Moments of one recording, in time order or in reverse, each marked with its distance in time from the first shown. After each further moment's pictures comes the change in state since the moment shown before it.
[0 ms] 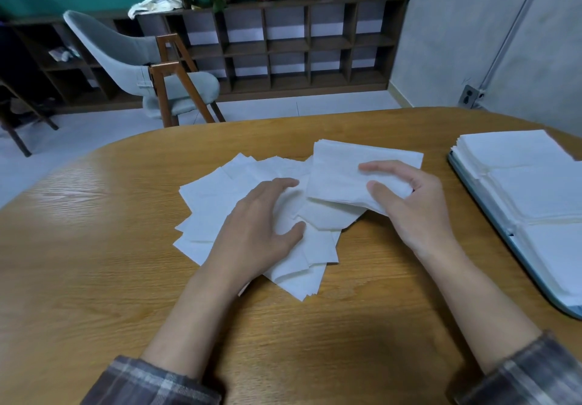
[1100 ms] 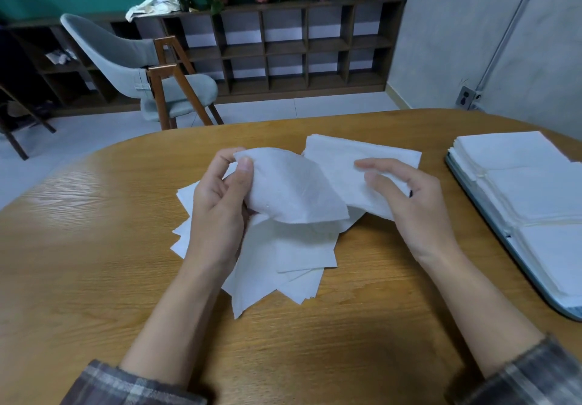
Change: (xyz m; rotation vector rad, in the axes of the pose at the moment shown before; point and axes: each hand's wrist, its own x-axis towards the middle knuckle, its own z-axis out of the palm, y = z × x) left_hand -0.003 0.033 -0.033 -1.088 0.235 -0.103; right_hand -0.002 -0.009 -0.001 0.088 -0.055 -0.024
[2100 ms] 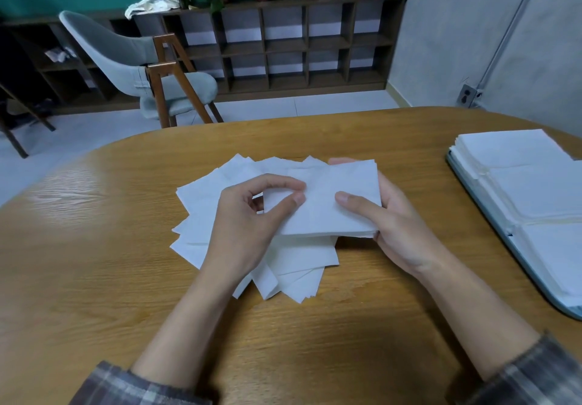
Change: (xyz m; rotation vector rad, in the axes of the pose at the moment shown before) left_hand 0.000 -0.023 0.005 0.399 -0.052 0.002; right_hand -0.008 -0.001 0.017 0.396 -0.320 0.237
